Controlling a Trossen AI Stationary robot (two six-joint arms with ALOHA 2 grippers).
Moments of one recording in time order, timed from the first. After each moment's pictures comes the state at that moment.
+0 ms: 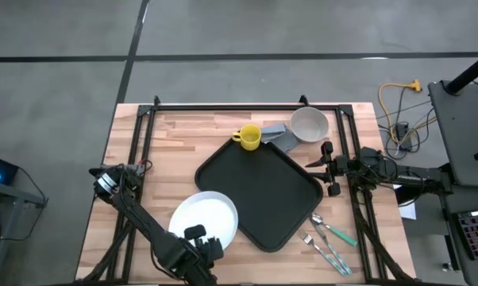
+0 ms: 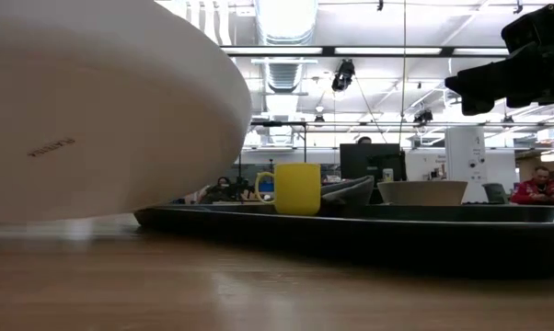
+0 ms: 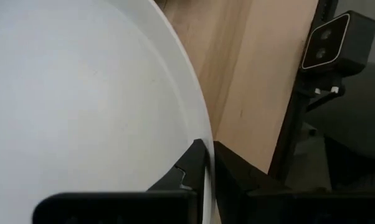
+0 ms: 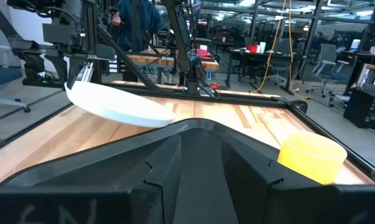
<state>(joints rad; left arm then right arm) -0.76 1.96 1.69 -0.98 -0.27 -1.05 -0.14 0.05 0.01 0.04 -0.21 -0.05</state>
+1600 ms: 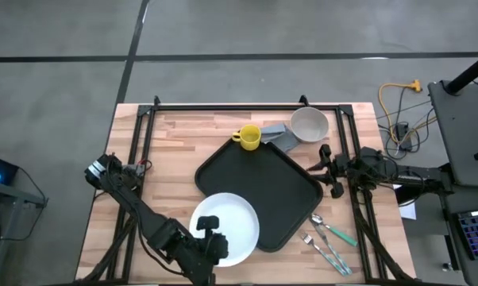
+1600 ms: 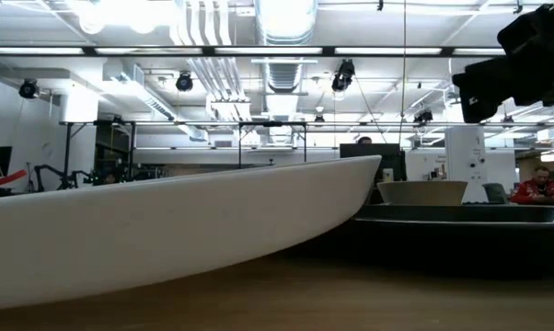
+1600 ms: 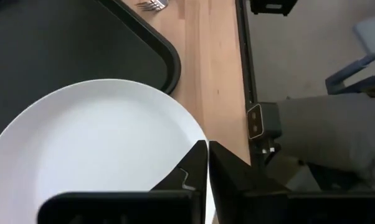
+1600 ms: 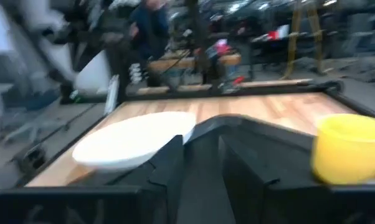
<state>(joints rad) -0.71 1.80 1.68 -0.79 -0.37 -0.64 -0.14 0.07 0.01 0.05 -0.29 0.12</state>
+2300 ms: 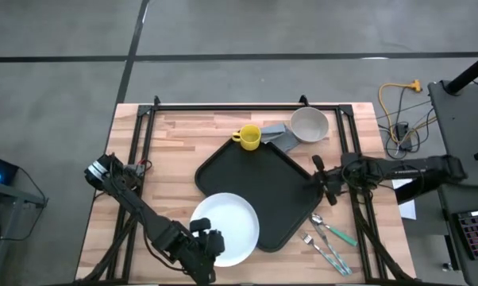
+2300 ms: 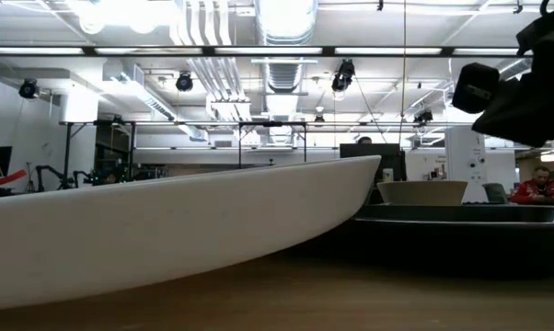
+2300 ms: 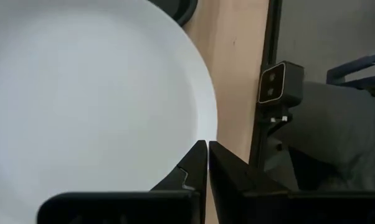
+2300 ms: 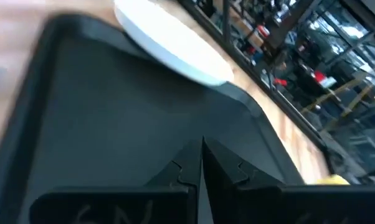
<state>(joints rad) -0.72 1.80 1.53 -0.76 -0.26 -0.90 -0.04 0.38 0.01 0.06 -0.31 -0.75</state>
